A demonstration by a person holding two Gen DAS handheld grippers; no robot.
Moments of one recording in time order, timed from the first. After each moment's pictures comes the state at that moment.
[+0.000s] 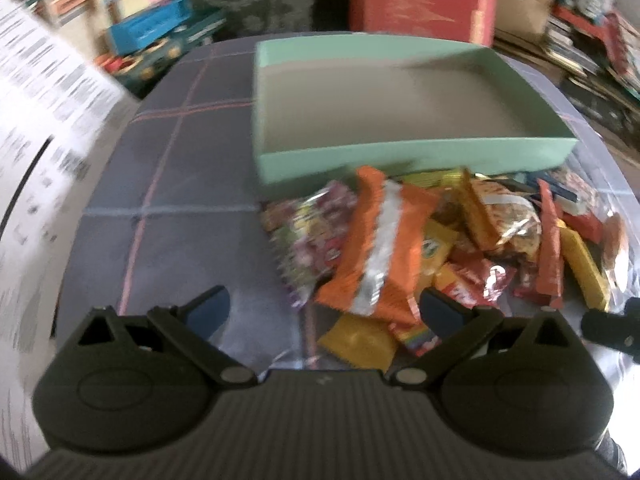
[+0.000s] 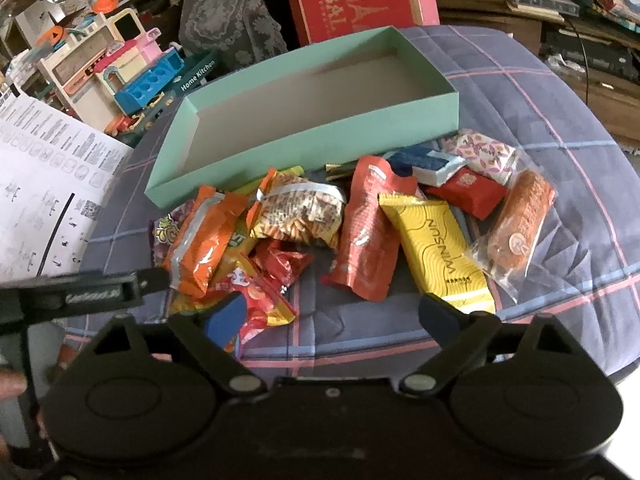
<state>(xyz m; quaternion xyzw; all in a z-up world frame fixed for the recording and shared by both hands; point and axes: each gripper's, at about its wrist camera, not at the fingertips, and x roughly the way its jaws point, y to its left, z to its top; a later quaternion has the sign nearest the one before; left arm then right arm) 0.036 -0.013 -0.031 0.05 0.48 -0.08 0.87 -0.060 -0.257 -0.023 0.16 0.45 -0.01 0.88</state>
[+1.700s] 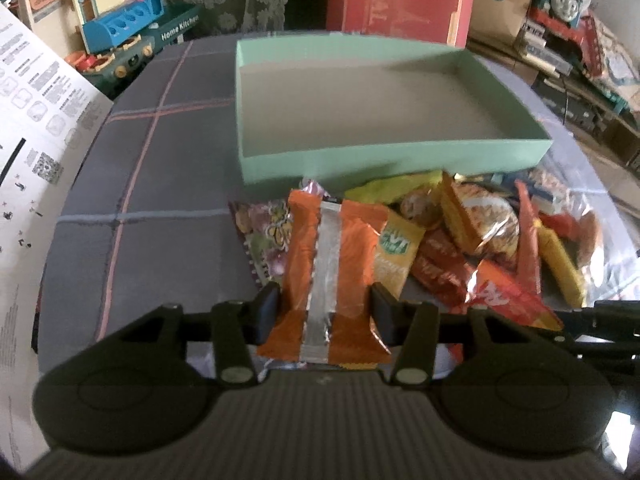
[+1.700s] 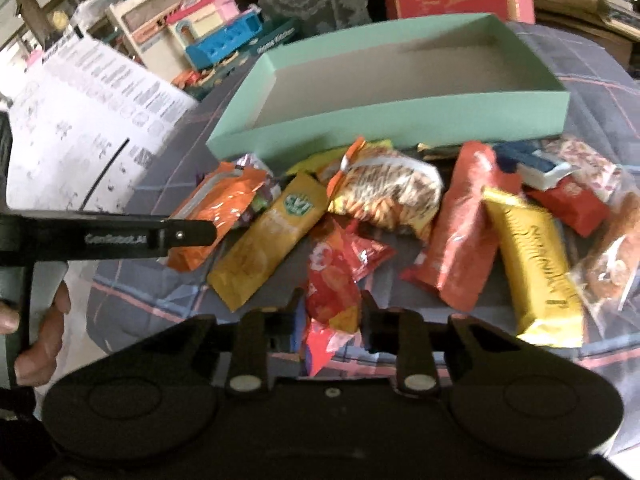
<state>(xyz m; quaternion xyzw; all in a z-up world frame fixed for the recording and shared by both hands) 0.037 0.002 -0.024 0.02 0.48 -0.12 0.87 -0.035 -0.221 -0.046 0.13 0.45 0.11 0.87</state>
